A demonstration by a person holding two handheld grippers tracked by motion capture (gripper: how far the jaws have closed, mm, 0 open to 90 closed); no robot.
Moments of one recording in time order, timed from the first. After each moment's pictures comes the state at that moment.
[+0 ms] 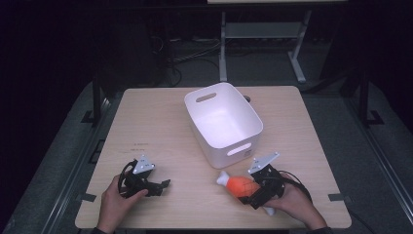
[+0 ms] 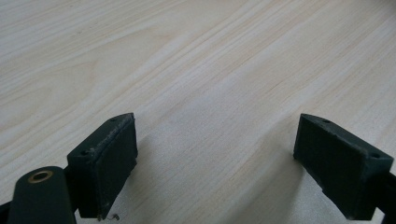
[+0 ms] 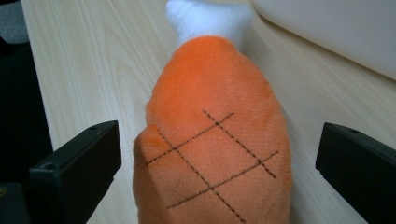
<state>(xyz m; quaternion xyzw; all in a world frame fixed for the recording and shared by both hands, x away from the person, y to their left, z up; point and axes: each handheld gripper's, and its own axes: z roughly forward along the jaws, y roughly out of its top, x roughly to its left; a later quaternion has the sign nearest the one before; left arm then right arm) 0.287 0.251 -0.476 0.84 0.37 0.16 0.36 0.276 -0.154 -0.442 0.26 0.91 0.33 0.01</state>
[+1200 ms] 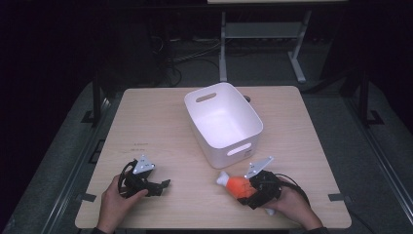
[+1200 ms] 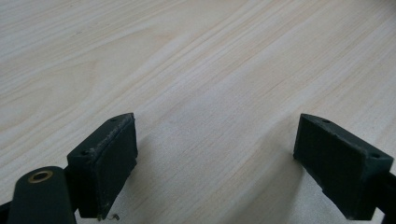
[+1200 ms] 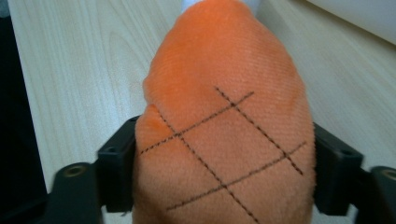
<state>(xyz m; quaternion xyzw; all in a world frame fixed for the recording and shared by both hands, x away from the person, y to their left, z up) 0.287 0.251 -0.476 0.84 0.37 0.16 0.36 0.274 -0.149 -0.455 0.24 0.92 0.30 0.01</state>
